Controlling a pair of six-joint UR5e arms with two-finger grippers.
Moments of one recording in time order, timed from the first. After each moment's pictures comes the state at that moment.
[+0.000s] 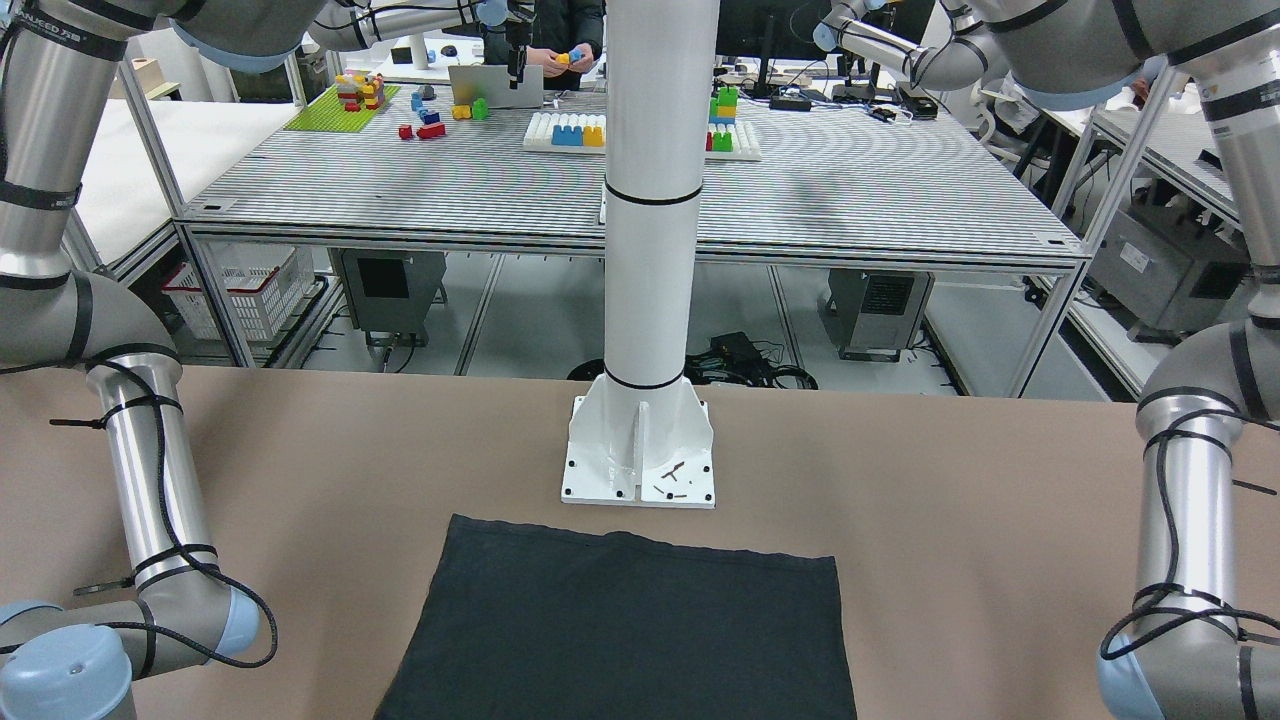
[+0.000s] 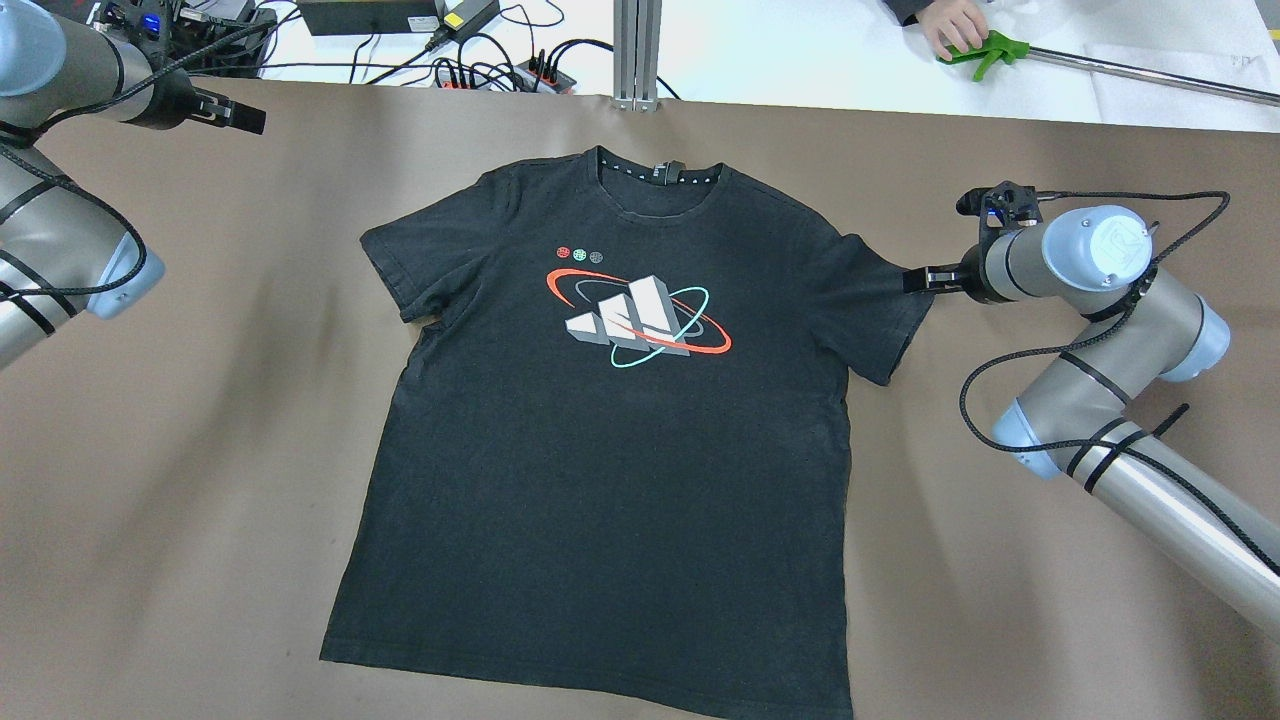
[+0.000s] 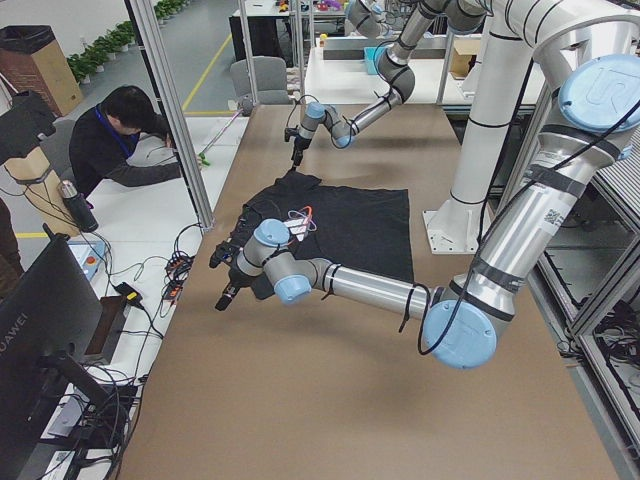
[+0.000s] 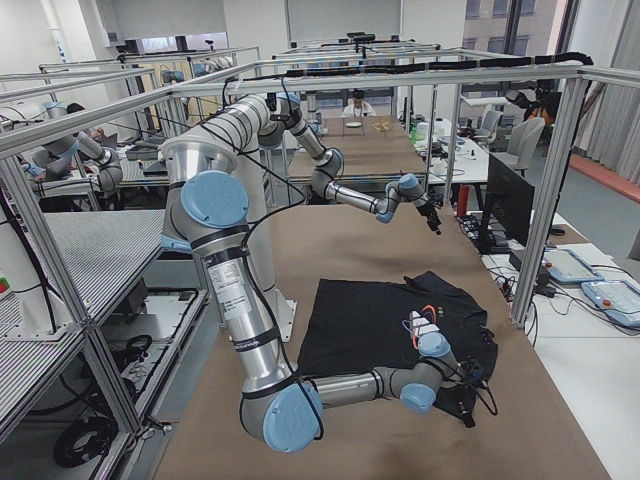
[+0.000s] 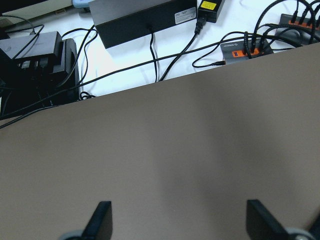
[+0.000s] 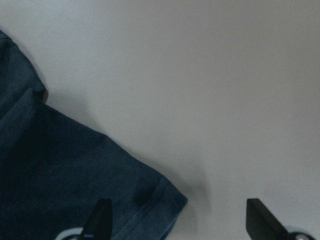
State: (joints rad) left arm -1.15 -2.11 -1.25 -2.30 -1.86 -0.62; right arm 0.95 -1.12 1.21 -0.78 1.85 0.86
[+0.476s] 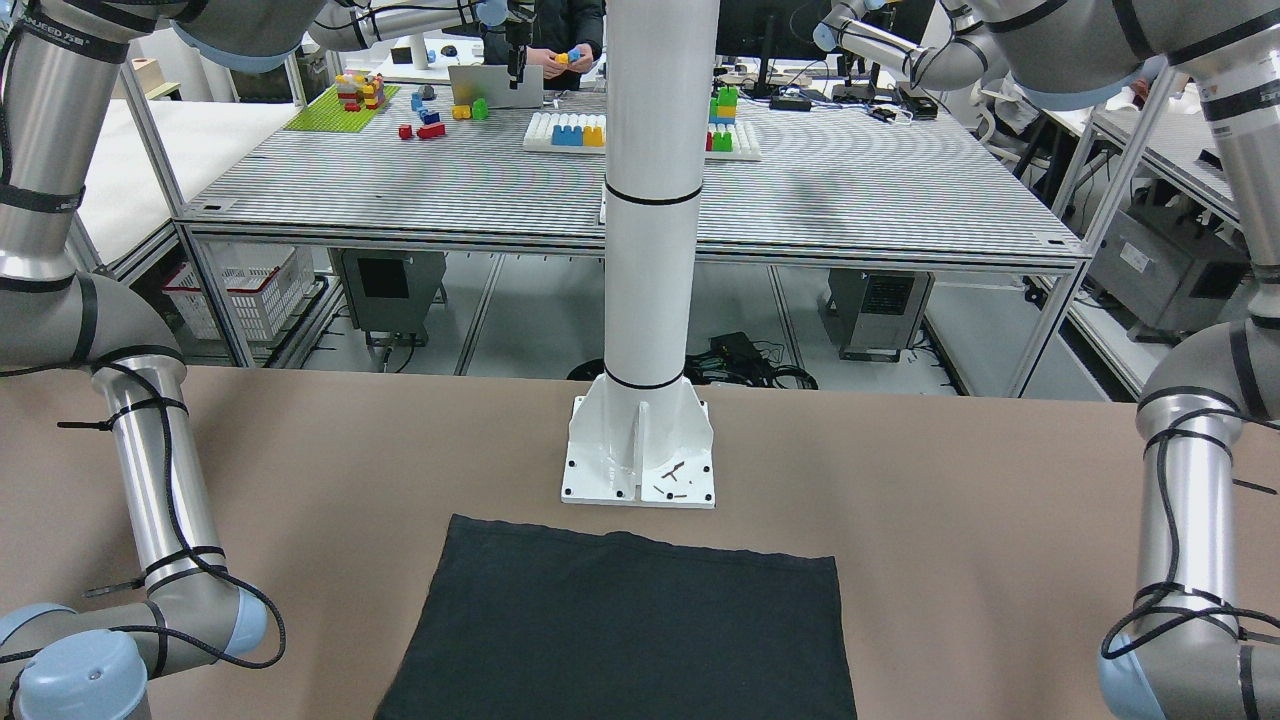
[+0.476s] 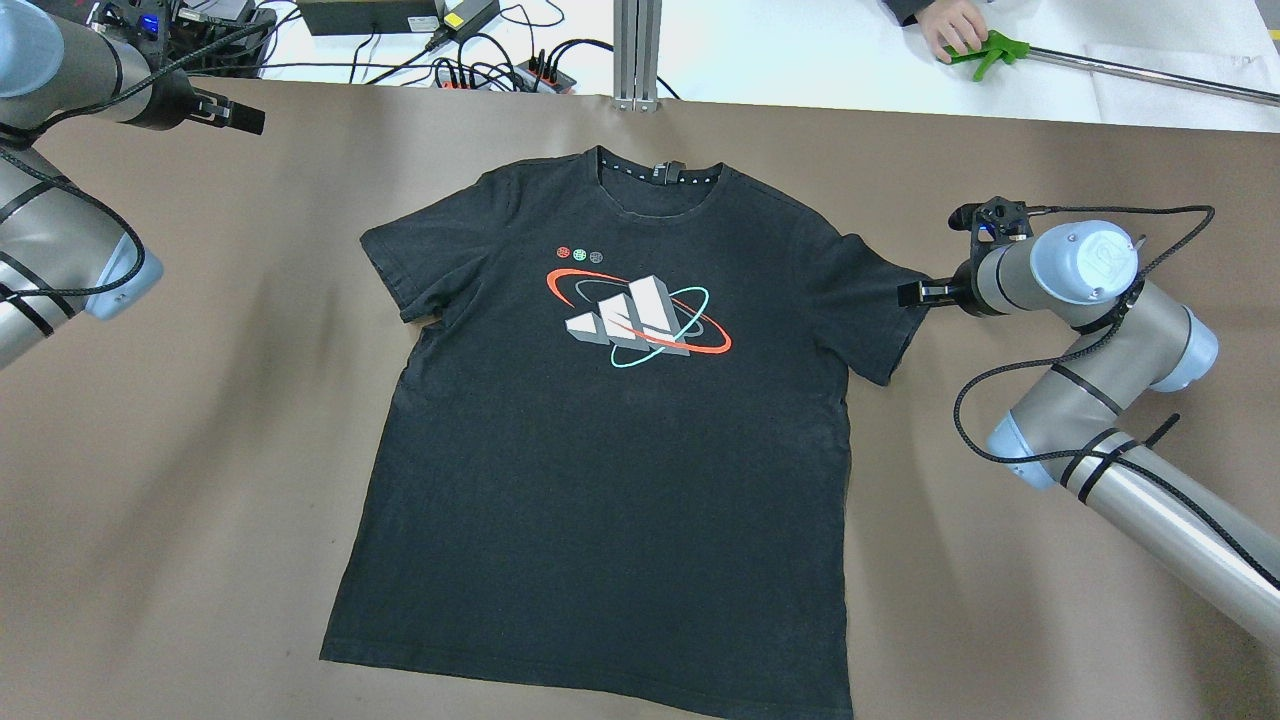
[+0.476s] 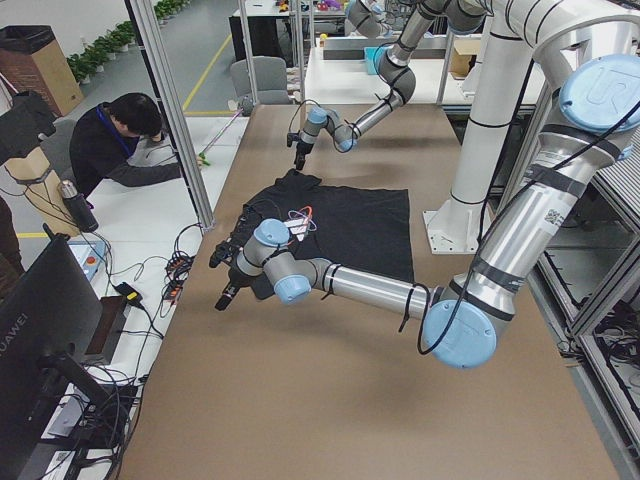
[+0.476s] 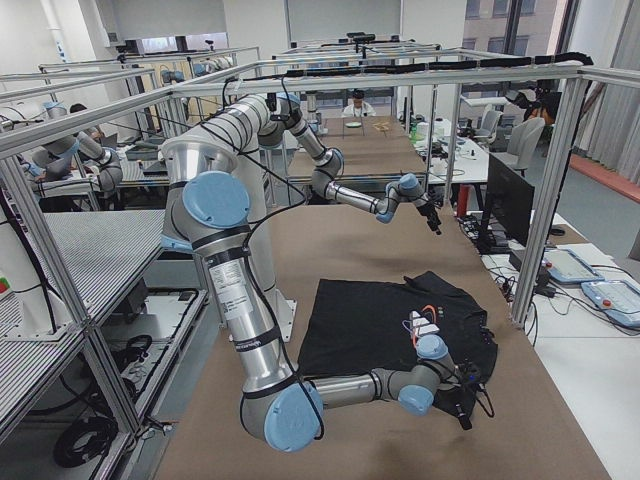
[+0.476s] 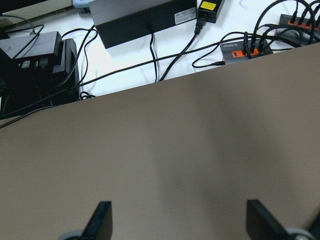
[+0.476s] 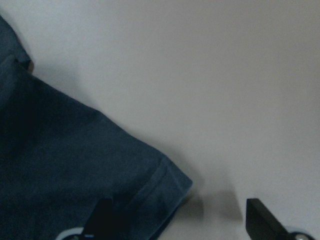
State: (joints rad) left arm -1.15 -2.10 -1.25 -2.30 -1.86 -0.62; right arm 0.93 -1.12 1.19 -0.78 1.84 0.87
